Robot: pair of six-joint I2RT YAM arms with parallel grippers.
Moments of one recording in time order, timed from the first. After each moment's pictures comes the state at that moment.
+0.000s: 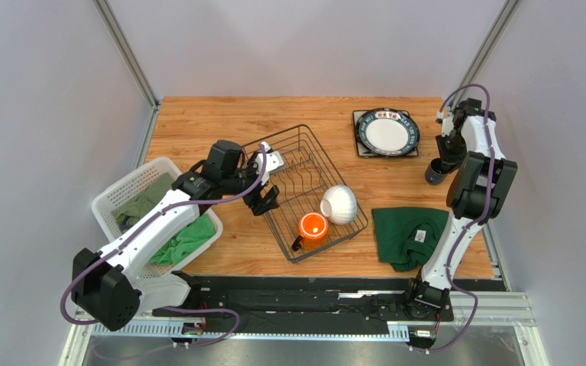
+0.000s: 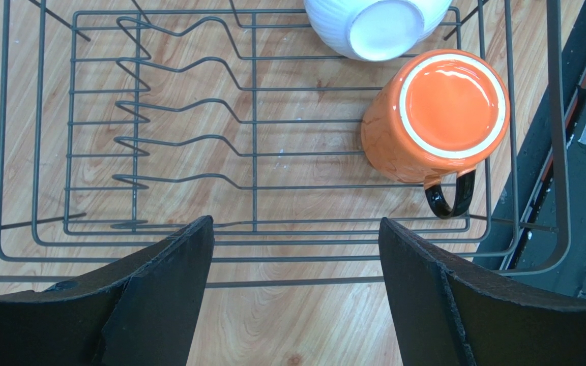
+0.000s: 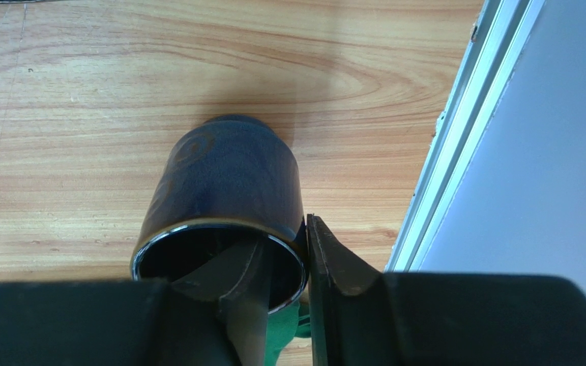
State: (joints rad) left arm -0.53 1.20 1.00 -0.50 0.49 0.40; right arm -0.33 2.14 1.85 -1.02 0.03 -0.38
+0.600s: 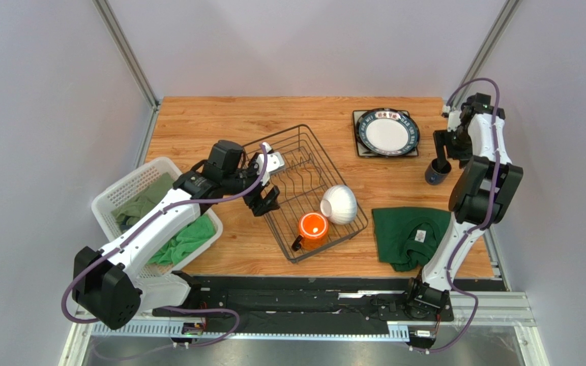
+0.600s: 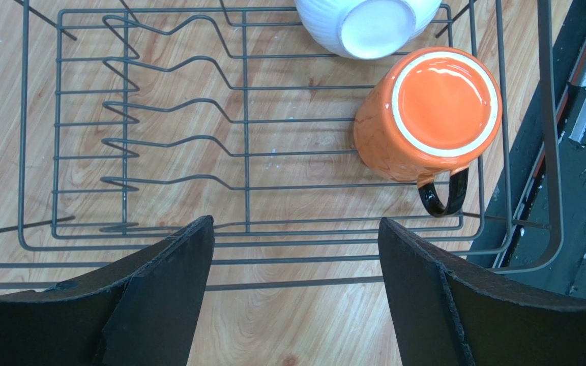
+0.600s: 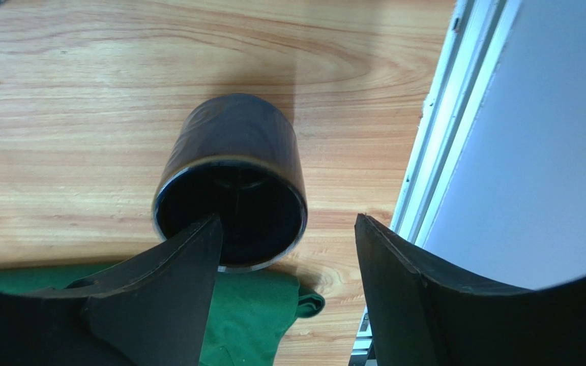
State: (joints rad) left arm -0.53 1.21 1.00 -0.51 0.51 0.40; right arm -0.35 2.10 1.86 -1.06 -0.01 -0.39
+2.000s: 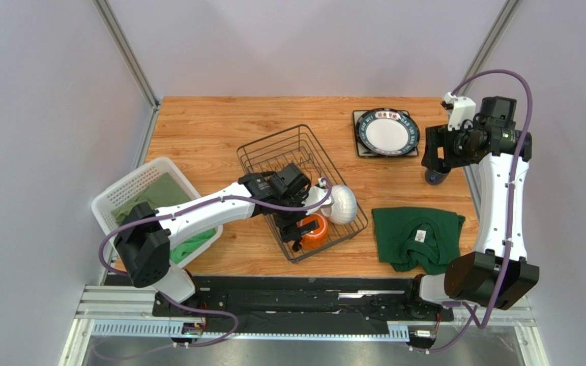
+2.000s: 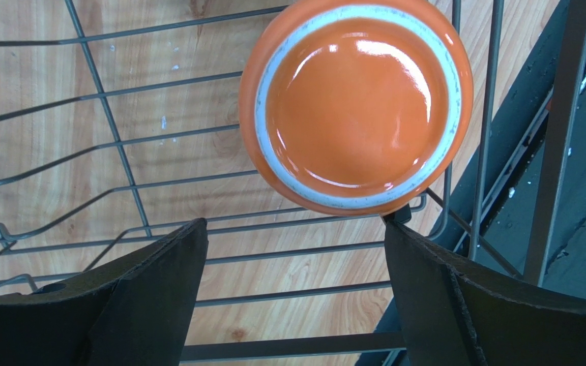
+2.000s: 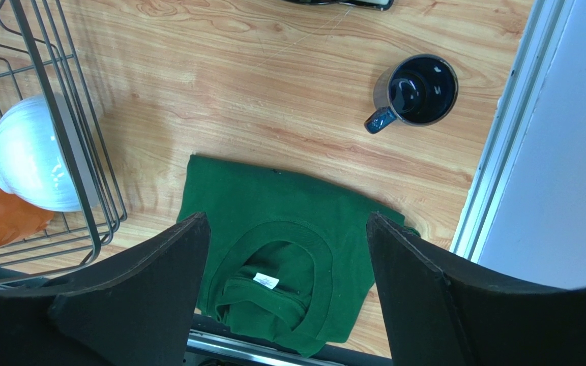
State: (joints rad) left arm -0.94 1.55 1.19 -0.74 0.14 0.31; right arm -0.26 1.36 1.57 -1.12 -0.32 -0.36
